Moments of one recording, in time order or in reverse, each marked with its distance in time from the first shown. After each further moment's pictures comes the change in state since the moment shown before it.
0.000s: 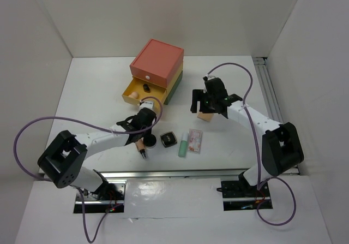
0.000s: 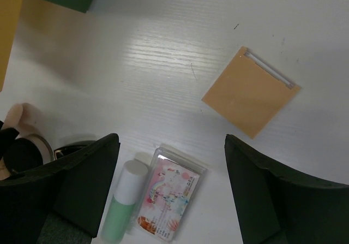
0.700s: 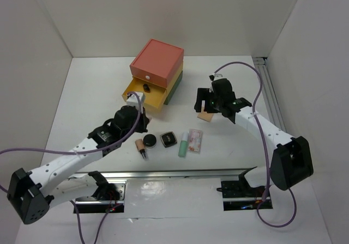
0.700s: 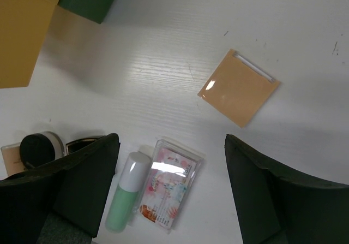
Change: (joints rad) left arm -0.023 -0.399 0.025 -0.086 0.094 0.043; right arm -0.019 -0.145 -0.042 -0.008 0.014 -0.003
